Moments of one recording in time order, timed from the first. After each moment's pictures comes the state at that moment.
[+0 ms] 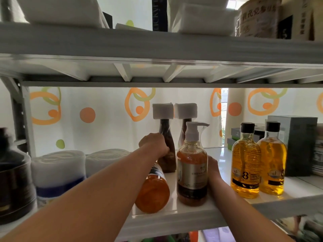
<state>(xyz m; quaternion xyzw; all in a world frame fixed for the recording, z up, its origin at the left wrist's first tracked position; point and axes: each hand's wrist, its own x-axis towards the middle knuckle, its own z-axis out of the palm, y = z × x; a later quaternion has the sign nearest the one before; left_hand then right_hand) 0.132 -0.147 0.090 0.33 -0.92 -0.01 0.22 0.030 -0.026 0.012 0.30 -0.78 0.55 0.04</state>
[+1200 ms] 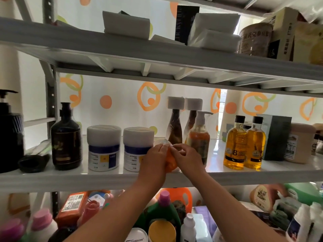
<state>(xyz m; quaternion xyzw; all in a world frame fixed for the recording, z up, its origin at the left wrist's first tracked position) 0.270 -0.092 -0.010 0.17 -0.89 -0.09 0.42 0.200 -0.001 0.014 0.38 -0.77 0.51 0.04</state>
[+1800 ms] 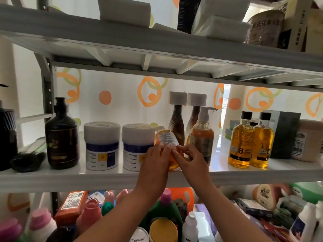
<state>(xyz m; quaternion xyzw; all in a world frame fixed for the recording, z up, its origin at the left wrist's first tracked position) 0.273 -0.095 -0.033 0.17 -0.87 0.01 0.46 0.206 0.003 -0.004 0.39 -0.69 0.61 0.05</state>
